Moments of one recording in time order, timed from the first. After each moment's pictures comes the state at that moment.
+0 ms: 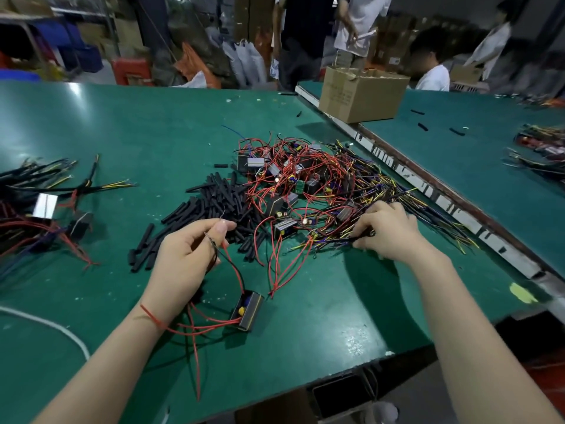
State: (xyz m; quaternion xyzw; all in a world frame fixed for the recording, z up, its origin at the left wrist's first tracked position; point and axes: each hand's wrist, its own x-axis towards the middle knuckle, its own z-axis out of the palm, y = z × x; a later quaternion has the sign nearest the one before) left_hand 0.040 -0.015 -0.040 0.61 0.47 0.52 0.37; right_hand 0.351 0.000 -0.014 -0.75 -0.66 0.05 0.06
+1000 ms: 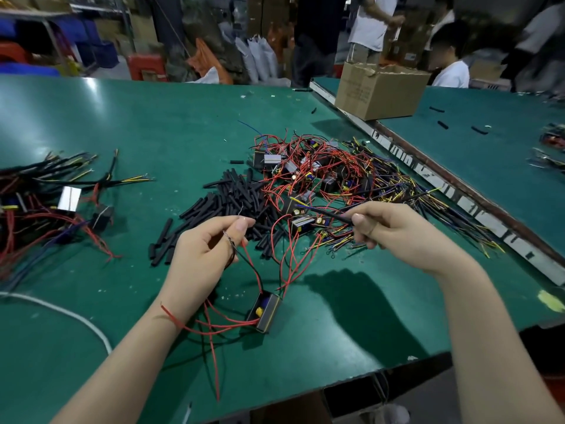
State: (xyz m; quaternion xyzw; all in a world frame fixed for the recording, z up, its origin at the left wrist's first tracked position) left_hand 0.036 -0.019 -0.039 0.61 0.45 0.53 0.37; right_hand 0.306 -0.030 0.015 -0.56 -0.69 0.31 0.32
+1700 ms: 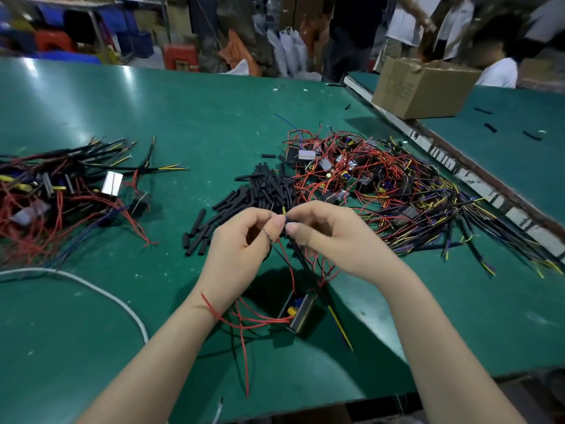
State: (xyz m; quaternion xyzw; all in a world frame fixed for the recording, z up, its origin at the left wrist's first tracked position) left_hand 0.034 -0.016 -0.042 0.64 0.45 0.53 0.32; right_hand 0.203 -0.002 -0.014 -0.42 -0.74 0.38 0.36
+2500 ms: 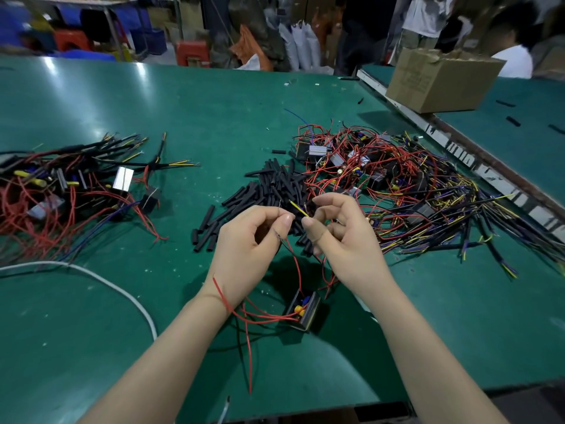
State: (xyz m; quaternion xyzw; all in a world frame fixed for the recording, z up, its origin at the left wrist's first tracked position) left_hand 0.035 -0.017 -0.044 0.66 0.46 0.53 0.25; right_hand 0.193 -0.009 -0.044 -0.43 -0.64 0.37 0.52
